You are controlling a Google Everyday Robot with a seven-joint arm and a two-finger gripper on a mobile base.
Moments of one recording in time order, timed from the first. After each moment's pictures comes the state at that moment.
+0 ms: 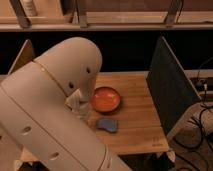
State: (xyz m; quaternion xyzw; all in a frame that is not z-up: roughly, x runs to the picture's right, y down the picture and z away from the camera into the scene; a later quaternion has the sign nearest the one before) arm -0.134 0.229 0.828 -0.18 -0.41 -0.77 0.45
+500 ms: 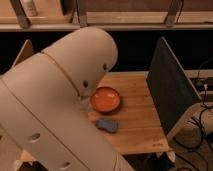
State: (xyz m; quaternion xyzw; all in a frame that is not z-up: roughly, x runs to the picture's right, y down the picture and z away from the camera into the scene) arm -0.131 0.166 0.803 -0.12 -0.37 -0.80 0.47
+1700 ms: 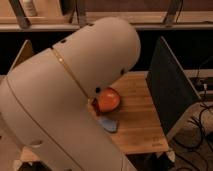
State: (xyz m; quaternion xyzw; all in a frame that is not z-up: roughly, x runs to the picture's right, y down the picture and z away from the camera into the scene) arm -0.067 0.073 0.819 -0.11 -0.29 -0.82 0.48
